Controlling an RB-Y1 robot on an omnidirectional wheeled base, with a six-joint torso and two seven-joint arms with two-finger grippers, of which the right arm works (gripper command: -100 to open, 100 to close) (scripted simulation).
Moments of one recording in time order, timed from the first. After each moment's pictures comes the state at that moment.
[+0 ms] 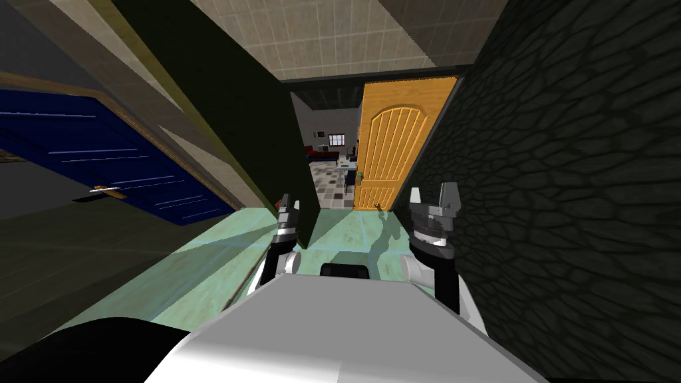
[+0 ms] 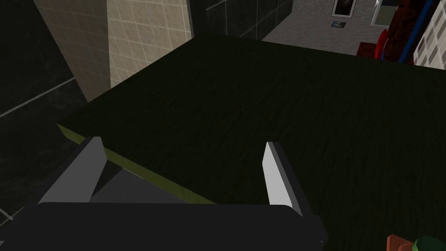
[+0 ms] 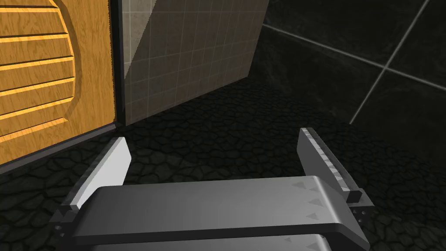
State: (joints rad) arm 0.50 0.01 -0.04 -2.39 0.12 -0.57 -0.04
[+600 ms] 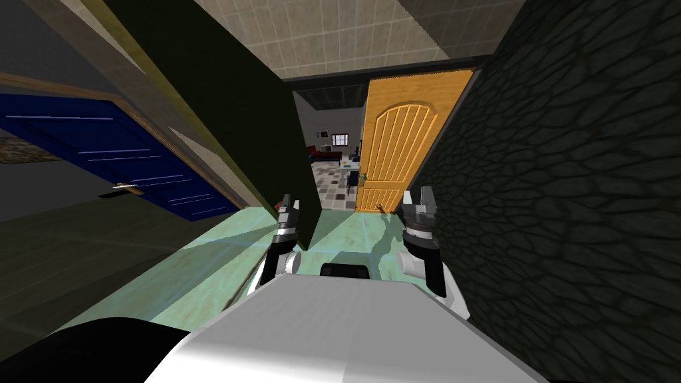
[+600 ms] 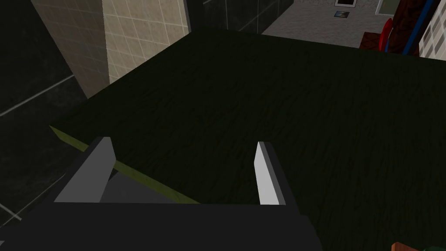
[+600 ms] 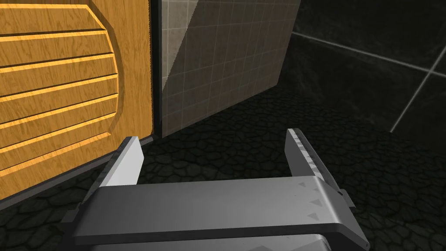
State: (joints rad) arm 0.43 -0.03 -0.05 -2.26 0.08 -0.56 -0.04
